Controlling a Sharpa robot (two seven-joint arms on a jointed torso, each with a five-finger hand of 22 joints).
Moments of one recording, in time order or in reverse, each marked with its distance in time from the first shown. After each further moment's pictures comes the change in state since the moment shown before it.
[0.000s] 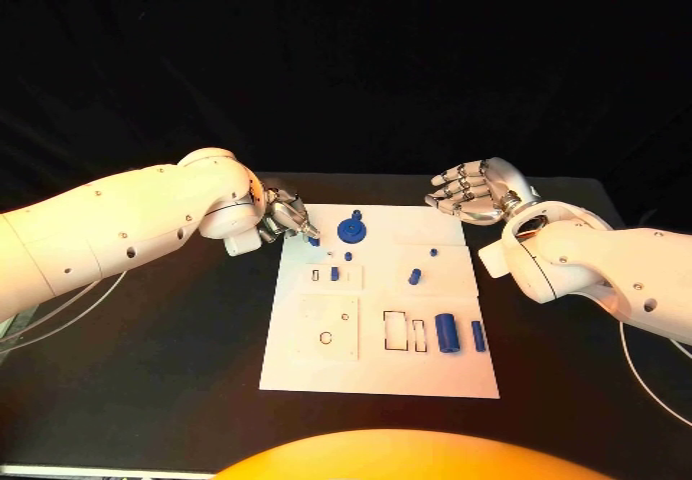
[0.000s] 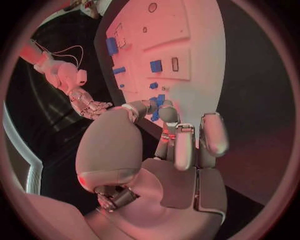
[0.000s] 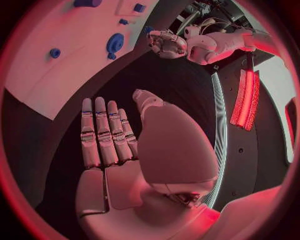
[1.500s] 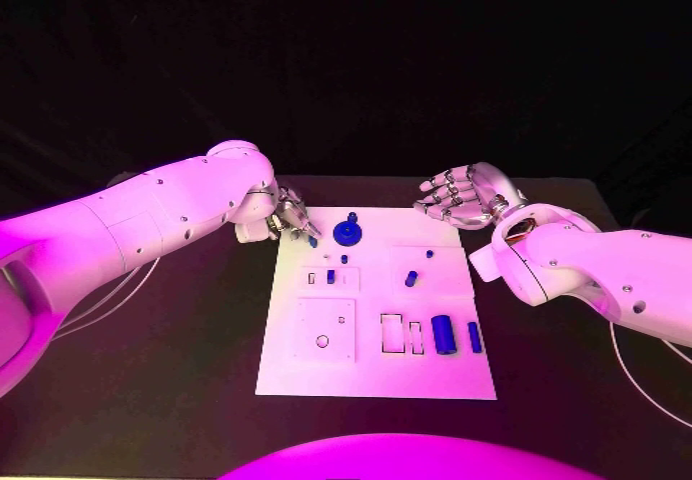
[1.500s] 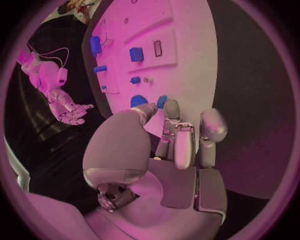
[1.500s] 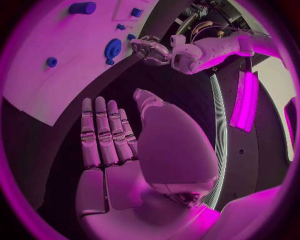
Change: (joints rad) left arm 0.006 0.230 -0.009 -0.359 -0.058 0.188 -0.014; left_hand 0.065 0.130 -0.225 0.068 -0.169 -0.074 0.020 -0.038 -0.037 -0.145 0.033 -0.069 -0.111 0.000 0.021 -0.017 -0.001 0.000 -0.072 0.028 -0.080 -0.128; right arm 0.000 0.012 0.000 0.008 -0.013 0.022 -0.012; right_hand 0.000 0.000 -0.007 0.001 -0.048 0.000 0.000 0.000 0.008 -0.003 -0.003 0.014 0.038 -0.005 -0.005 0.025 0.029 0.000 0.000 0.000 0.000 0.039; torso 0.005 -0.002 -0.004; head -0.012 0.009
